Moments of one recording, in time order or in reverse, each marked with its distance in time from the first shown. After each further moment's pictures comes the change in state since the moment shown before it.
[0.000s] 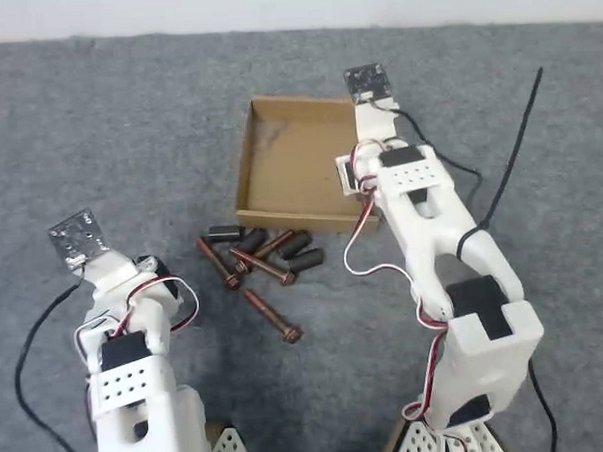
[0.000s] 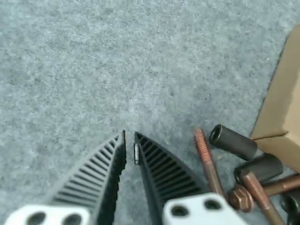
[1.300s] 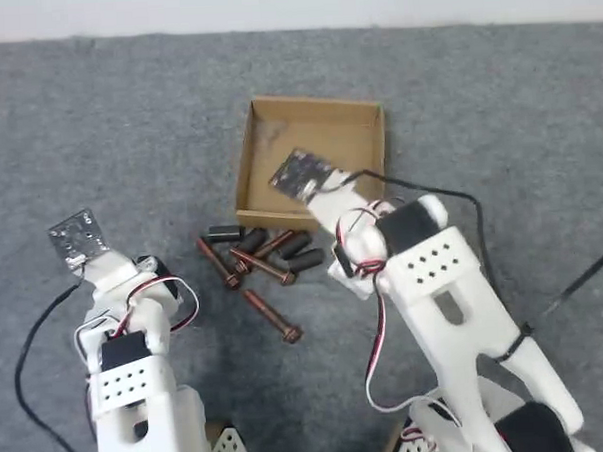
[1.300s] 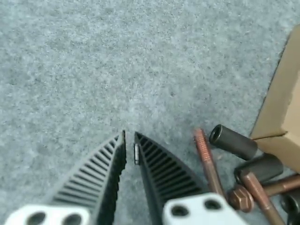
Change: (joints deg) left arm 0.0 0.0 0.0 0.0 0.0; right arm -14.2 -41.3 19.9 36.4 27.6
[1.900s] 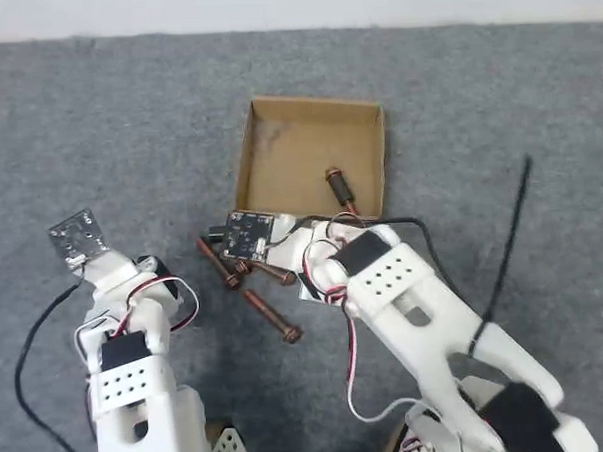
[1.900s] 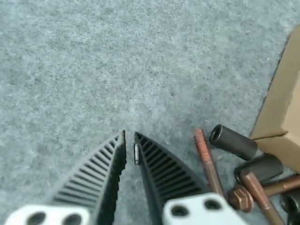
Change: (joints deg) left arm 0.0 0.0 0.0 0.0 0.0; right arm -8.4 8.2 10.9 -25.4 16.8
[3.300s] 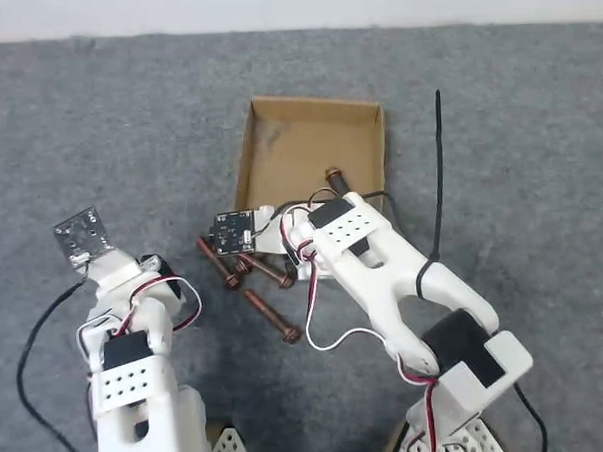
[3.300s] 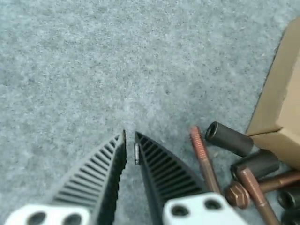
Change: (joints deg) left arm 1.1 0.0 0.0 0.0 0.0; right arm 2.7 26.3 -15.8 -1.4 14.4
